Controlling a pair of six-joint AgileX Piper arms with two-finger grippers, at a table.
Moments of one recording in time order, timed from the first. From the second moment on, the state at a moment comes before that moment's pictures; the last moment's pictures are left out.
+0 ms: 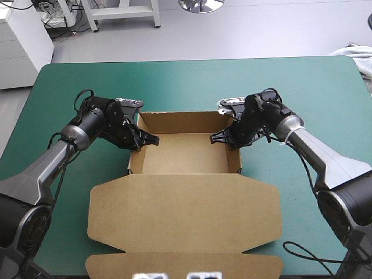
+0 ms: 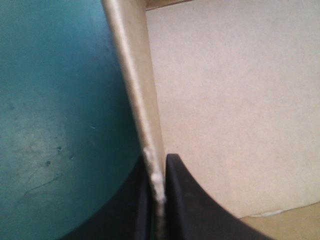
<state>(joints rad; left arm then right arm) -0.35 1.69 -1.38 -0.11 1.02 -0.04 0.47 1.82 -1.50 0.14 1.02 0.09</state>
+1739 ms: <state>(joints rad) -0.36 1.29 -1.91 0.10 1.25 -0.04 0.49 1.63 -1.99 -0.06 1.24 0.13</state>
